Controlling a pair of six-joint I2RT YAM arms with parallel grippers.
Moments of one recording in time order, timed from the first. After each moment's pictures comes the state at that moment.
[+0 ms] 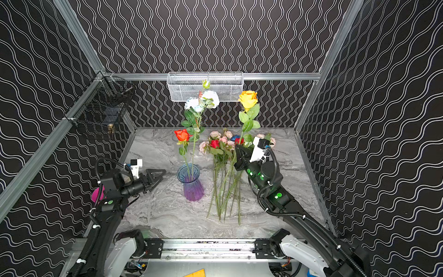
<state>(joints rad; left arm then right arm) 0.19 0.79 0.50 -0.19 0.98 -0.77 0.65 0.92 0.74 0.37 0.08 0.46</state>
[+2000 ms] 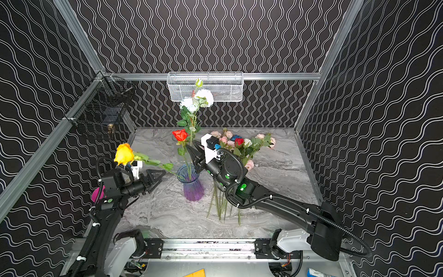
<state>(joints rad) 0.20 0.81 0.51 -0.27 0.95 -0.72 1.01 1.31 1.02 0.58 0.14 0.08</state>
